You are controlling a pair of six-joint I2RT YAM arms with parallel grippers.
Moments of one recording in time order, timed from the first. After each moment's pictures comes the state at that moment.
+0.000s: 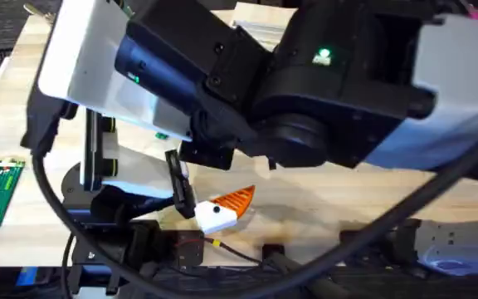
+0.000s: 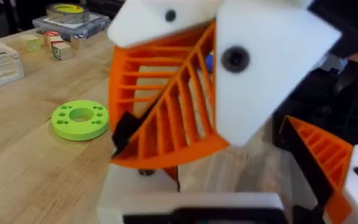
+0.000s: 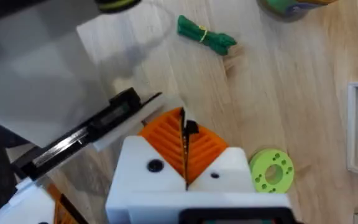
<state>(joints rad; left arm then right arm) 0.00 0.01 0.01 -0.13 1.23 -0.07 1.16 1.61 1.50 -0.85 0.14 -0.27</state>
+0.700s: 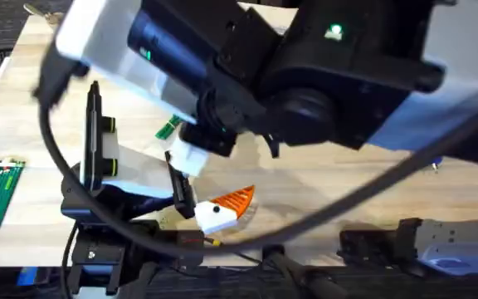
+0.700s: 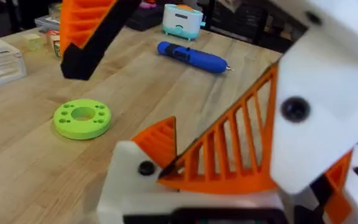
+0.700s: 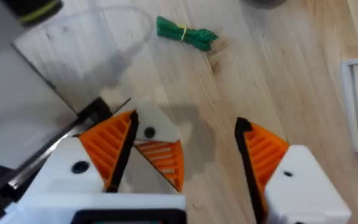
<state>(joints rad) 0.00 0.01 0.01 -0.13 1.23 -0.07 1.11 1.61 1.51 -0.84 0.15 -0.16</state>
